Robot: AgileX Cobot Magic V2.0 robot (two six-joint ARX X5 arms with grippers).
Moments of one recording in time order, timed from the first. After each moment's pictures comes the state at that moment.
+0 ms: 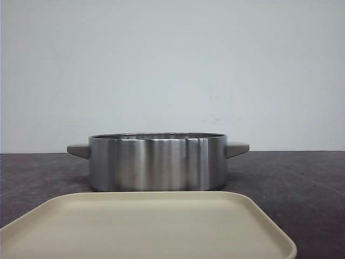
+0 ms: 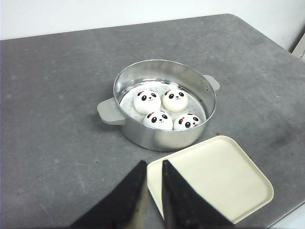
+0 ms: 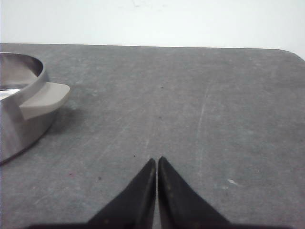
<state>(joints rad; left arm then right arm) -0.59 0.47 1.13 -1.09 -0.05 -0.15 0.10 0.00 0.01 -0.17 -0.02 0.06</state>
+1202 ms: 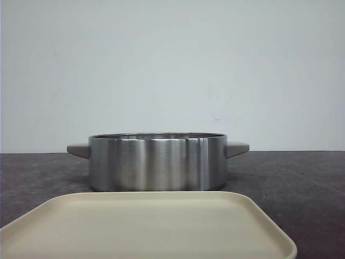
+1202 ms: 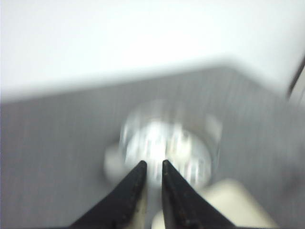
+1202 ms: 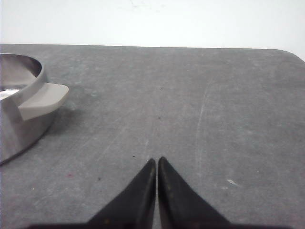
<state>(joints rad) -0.47 0.37 1.03 -0.79 0.05 -0.05 0.10 0.00 0.01 -0.17 -0.01 0.06</state>
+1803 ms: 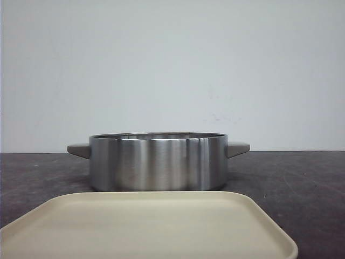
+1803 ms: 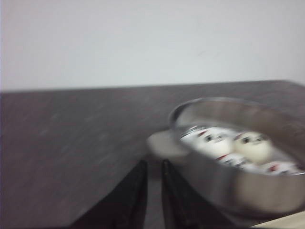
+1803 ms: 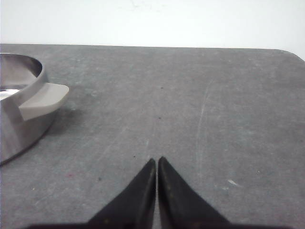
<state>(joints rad) -0.13 0.06 0.09 -0.07 0.11 -0.06 0.10 0.00 0.01 -0.17 -0.01 0.06</state>
